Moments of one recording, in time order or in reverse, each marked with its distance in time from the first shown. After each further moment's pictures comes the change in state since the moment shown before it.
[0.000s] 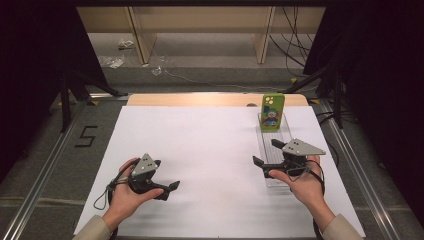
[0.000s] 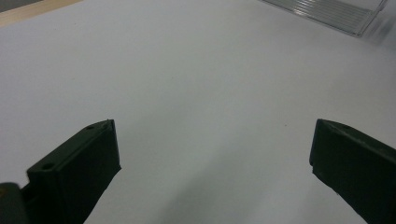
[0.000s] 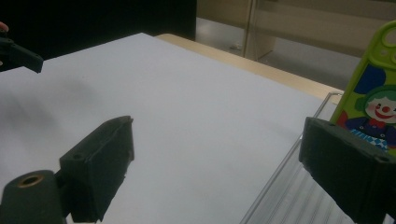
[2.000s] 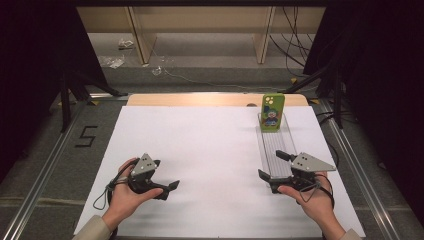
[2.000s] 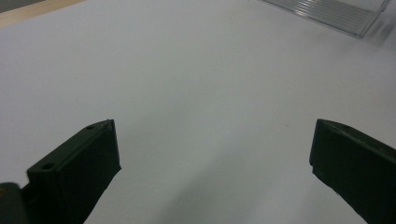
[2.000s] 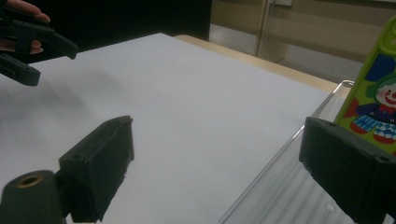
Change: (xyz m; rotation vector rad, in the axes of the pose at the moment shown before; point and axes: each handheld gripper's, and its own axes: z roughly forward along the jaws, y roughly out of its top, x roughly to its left) left arm 0.001 -0.001 0.000 0.002 0.003 -0.002; right arm 0.009 -0.024 -0.027 -0.034 0.050 -0.024
